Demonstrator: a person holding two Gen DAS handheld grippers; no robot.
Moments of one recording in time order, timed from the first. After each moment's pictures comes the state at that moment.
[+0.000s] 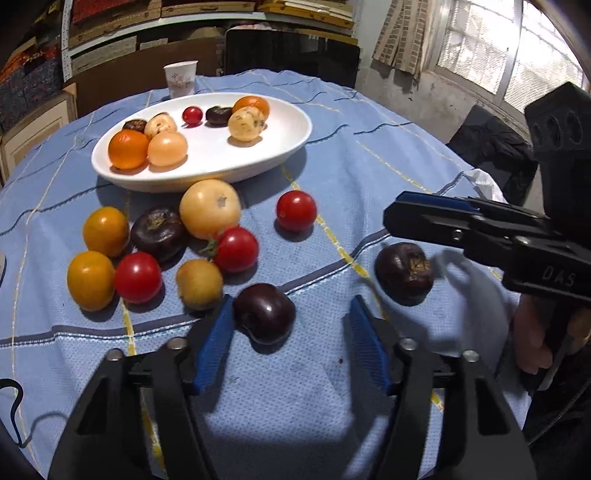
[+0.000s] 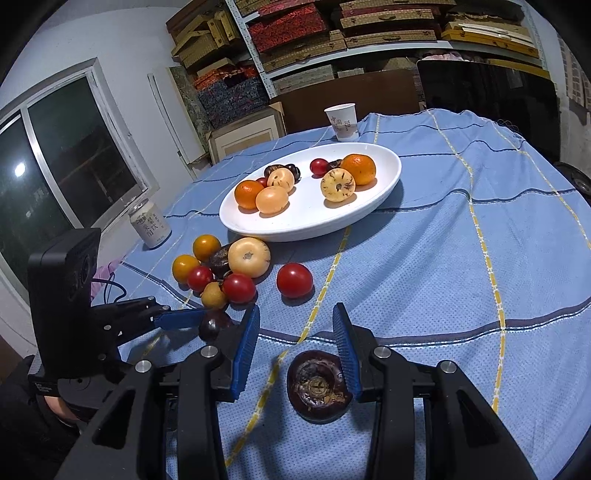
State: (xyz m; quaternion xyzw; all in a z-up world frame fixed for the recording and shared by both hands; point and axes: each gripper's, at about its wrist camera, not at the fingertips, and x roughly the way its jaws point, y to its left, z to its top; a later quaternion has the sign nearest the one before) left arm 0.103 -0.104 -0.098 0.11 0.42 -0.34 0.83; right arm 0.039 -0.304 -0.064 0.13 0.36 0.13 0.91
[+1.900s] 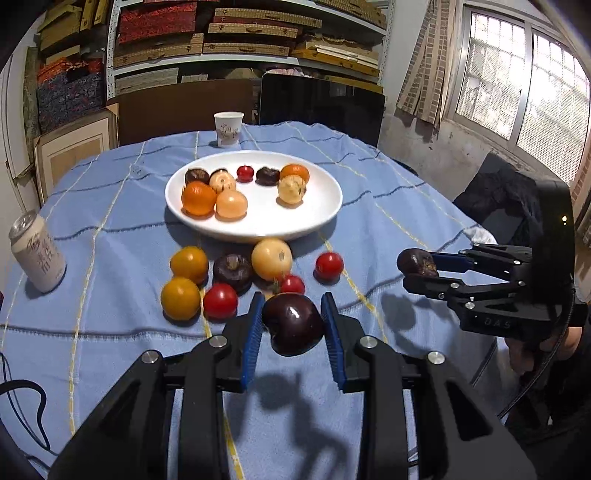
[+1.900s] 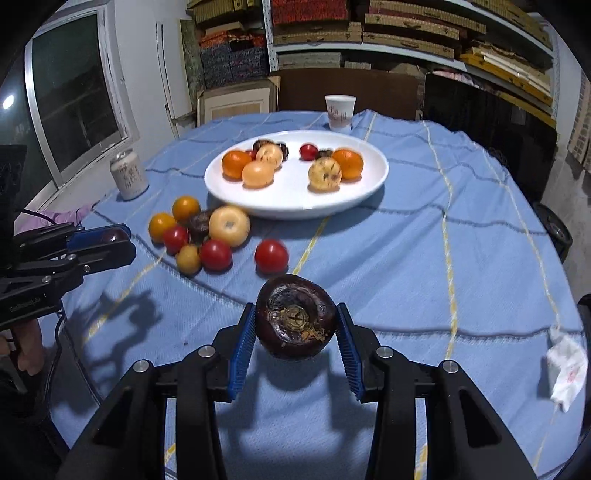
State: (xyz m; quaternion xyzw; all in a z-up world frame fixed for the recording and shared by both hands) left arm 0.088 -0.054 -0.032 0.06 0.36 -0.29 0.88; right arm 0.033 -0.291 -0.042 0.00 0.40 0.09 0.91
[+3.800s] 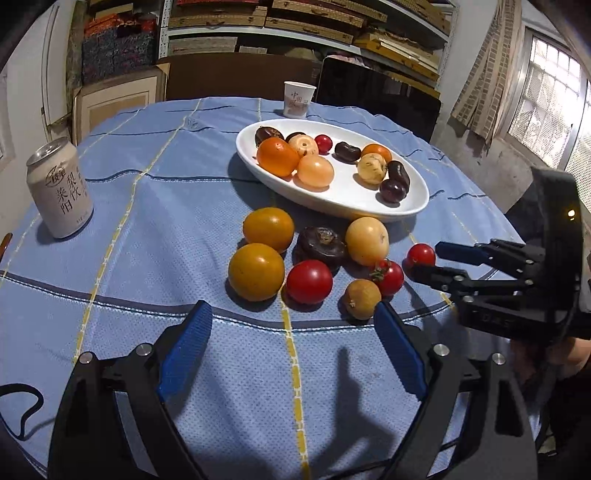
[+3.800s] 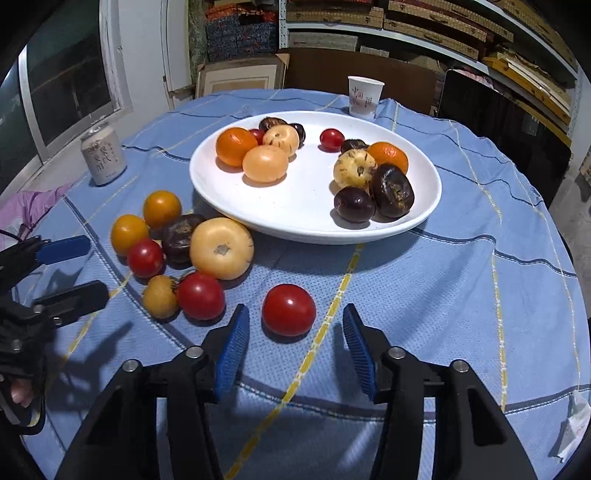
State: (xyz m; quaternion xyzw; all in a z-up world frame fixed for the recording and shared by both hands) left arm 0.130 -0.011 -0.082 0.01 0.41 -0.21 0.89; right arm 0.108 -0.244 -0.081 -0.04 0.44 0.08 0.89
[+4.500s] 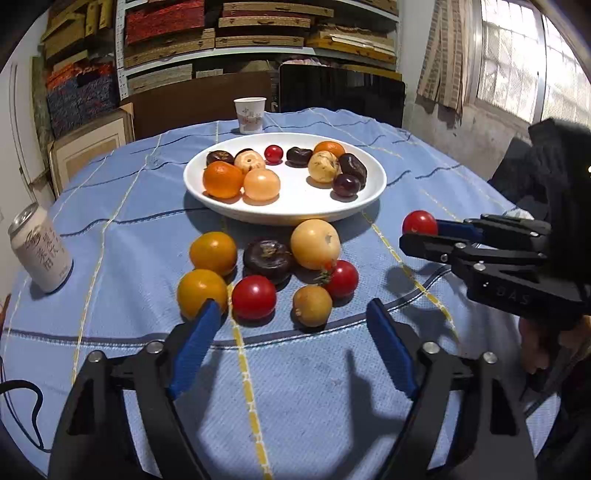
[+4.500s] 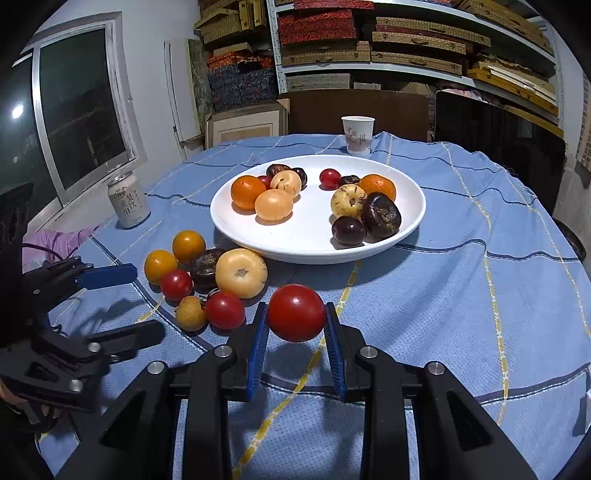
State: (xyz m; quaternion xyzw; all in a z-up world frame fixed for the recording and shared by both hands) left arm 0.113 -0.056 -0.078 0.10 0.37 -0.25 0.89; right arm 0.074 -0.265 -0.064 0.02 0.35 0.11 0.93
